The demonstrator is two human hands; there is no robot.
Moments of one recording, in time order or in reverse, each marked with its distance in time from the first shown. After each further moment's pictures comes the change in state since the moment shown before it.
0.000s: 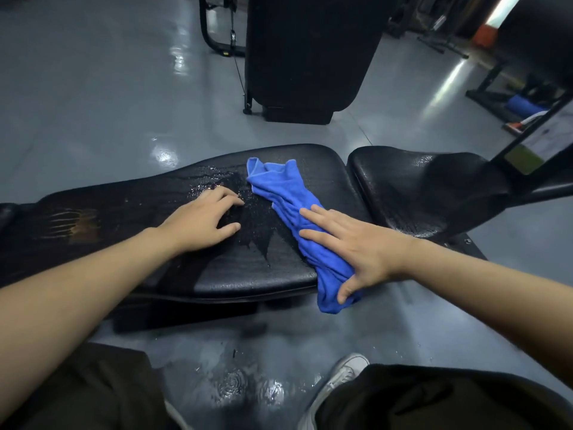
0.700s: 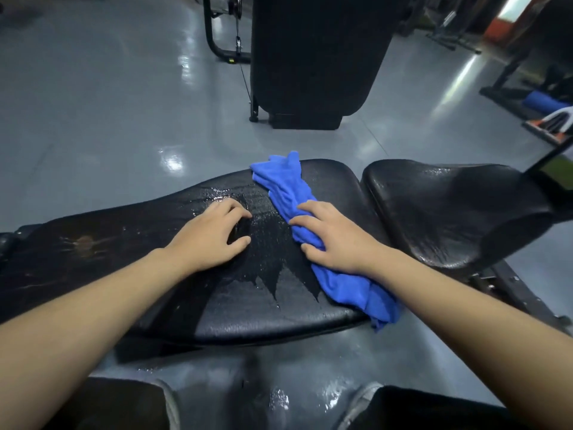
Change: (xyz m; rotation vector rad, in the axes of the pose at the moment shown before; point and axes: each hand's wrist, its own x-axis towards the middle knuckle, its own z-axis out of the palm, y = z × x) left_hand 0.036 -0.010 0.002 0.002 0.044 -0.011; right_hand 0.088 0.028 0.016 0.375 0.251 0.287
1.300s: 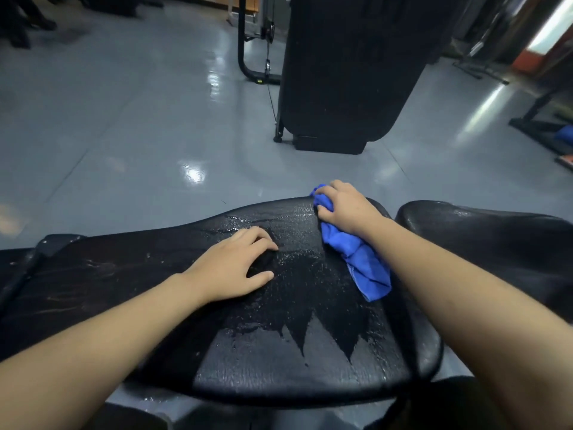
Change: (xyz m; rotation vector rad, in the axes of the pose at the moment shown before) left_hand 0.012 -0.025 -0.007 -0.042 -0.029 0.105; right_hand 0.149 0.068 -0.019 -0.081 0.080 0.254
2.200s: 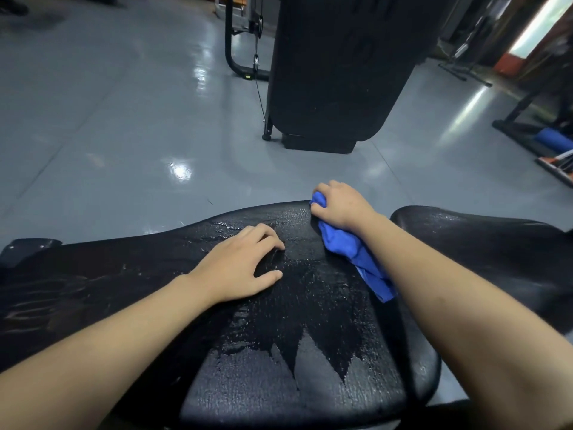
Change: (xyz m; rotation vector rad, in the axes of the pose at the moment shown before) left_hand 0.036 0.008 0.006 -0.039 0.031 0.025; right_hand 0.027 0.013 -0.002 -0.068 -0.050 0.077
